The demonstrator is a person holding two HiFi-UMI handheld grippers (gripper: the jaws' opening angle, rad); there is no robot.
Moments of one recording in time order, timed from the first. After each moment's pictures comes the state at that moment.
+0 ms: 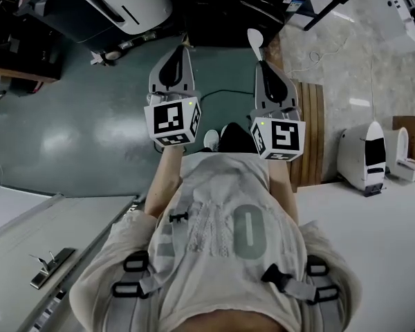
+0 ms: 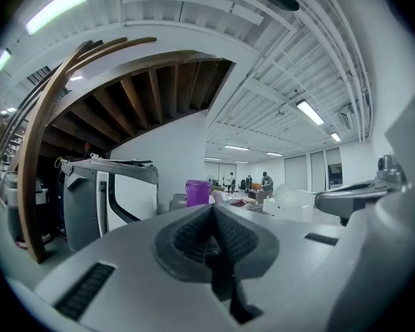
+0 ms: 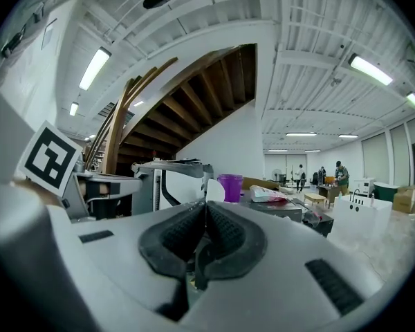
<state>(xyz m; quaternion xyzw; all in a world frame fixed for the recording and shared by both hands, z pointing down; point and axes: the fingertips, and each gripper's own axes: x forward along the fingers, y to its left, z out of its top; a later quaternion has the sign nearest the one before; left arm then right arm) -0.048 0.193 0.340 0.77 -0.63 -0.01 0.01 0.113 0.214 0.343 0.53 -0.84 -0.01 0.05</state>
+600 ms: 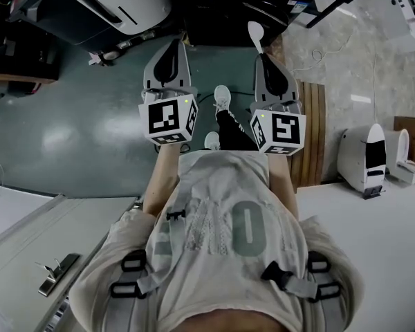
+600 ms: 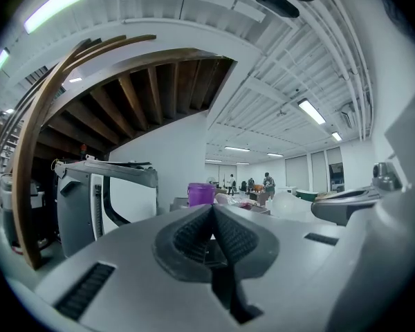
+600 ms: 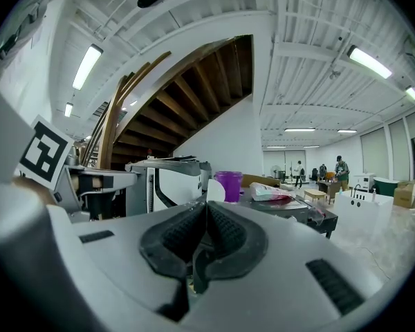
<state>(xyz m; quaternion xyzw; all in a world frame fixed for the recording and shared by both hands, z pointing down) -0.060 0.133 0.337 0.77 -0.63 -0.01 0.00 0.106 0.146 0.356 0.54 -0.84 0.01 0.05</state>
